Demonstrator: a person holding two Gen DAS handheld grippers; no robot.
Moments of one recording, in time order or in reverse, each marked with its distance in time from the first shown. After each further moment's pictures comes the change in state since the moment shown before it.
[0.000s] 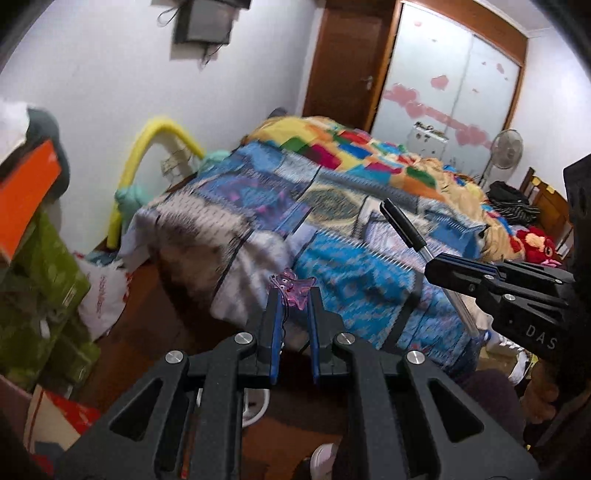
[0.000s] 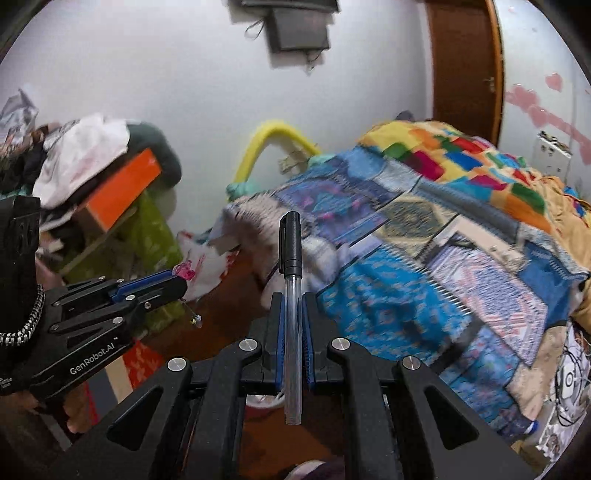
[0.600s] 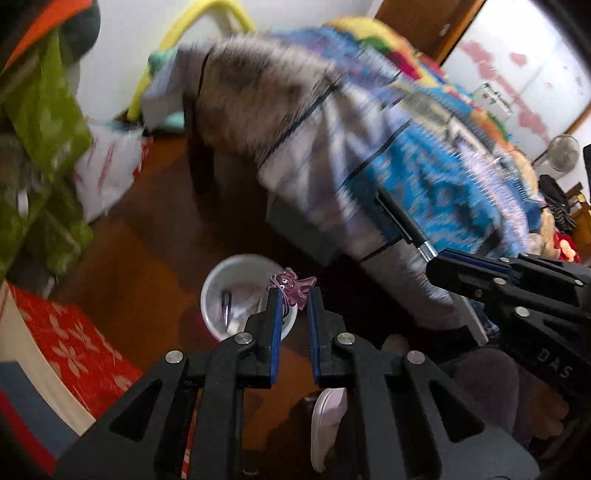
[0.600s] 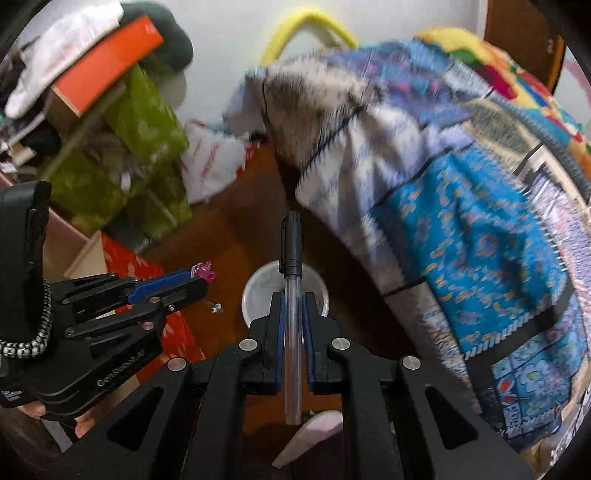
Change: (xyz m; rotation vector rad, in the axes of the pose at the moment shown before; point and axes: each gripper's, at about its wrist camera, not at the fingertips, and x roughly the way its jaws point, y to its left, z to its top) left arm 0.125 0.093 -0.109 -0.245 0.370 0.057; right arm 0.156 0.041 -0.061 -0.073 0.410 0.066
